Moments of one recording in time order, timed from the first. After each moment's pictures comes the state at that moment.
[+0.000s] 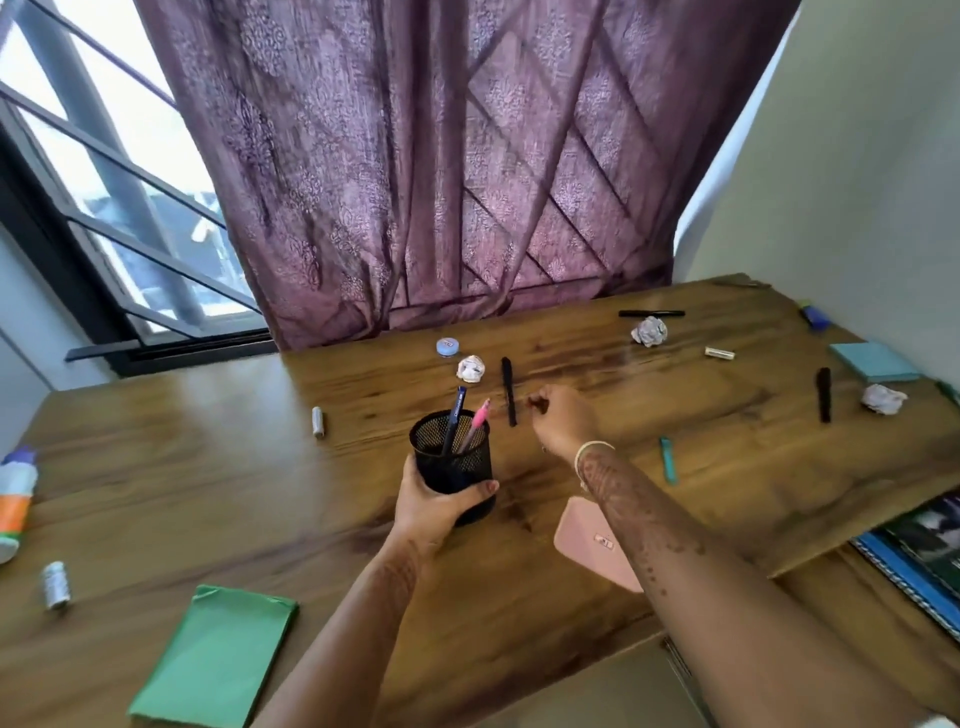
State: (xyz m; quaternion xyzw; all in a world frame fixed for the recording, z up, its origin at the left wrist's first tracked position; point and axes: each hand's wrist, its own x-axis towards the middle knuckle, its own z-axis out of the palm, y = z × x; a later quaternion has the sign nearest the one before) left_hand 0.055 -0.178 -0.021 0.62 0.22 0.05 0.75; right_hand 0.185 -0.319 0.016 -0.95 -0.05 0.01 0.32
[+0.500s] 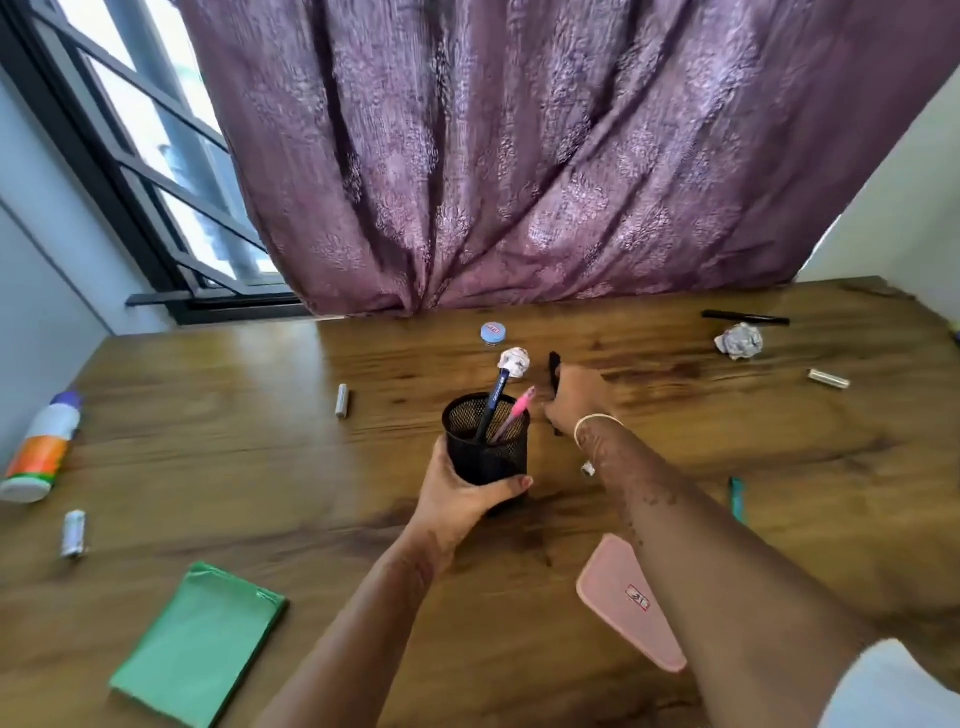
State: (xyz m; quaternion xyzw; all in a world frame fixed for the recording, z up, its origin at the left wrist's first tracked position) left_hand 0.089 -0.187 -0.021 0.64 0.22 0.09 0.73; right_hand 0.271 -0.284 -0.012 -0.98 -0.13 0.06 0.16
